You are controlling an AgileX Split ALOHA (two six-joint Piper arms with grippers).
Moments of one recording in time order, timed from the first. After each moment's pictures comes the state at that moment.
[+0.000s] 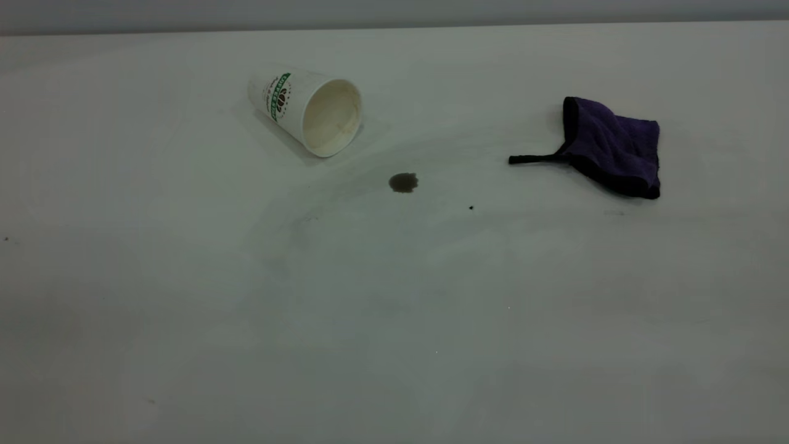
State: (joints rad) left arm 0.00 -0.02 -0.49 -0.05 1.13 0.09; right arm 0.03 -0.02 -0.47 0.07 1.14 -0.06
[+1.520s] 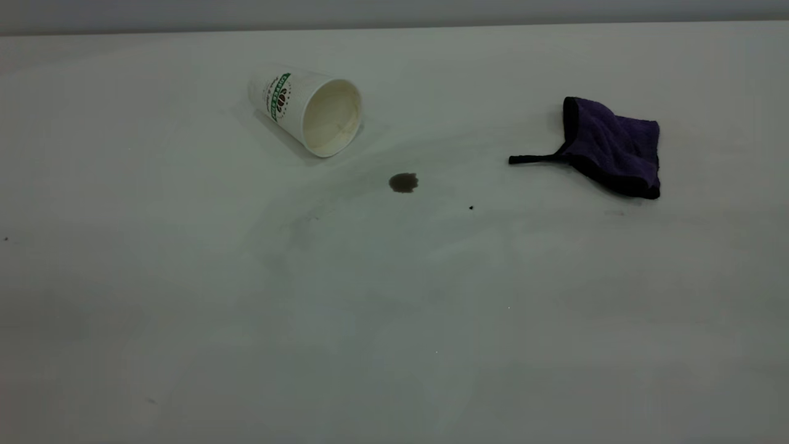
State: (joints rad) left arm 0.00 0.01 -0.51 -0.05 1.12 0.09; right arm 0.03 -0.02 -0.47 0.07 1.14 -0.06
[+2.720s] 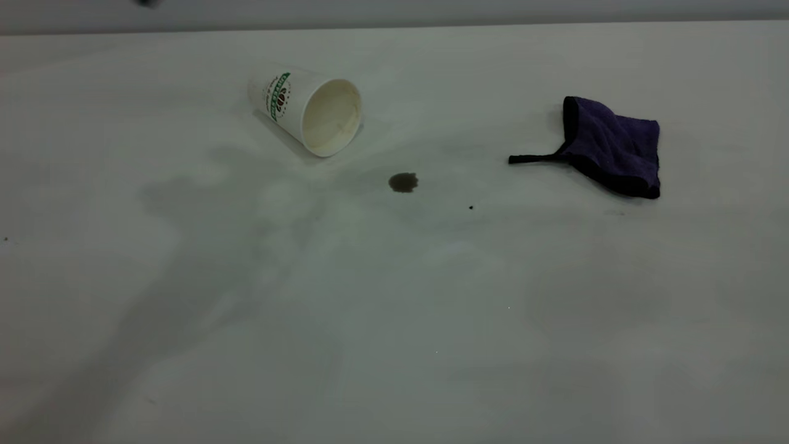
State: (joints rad) left arm -0.51 1.88 -1.32 0.61 0.77 -0.39; right arm 0.03 -0.02 -0.47 0.07 1.14 -0.06
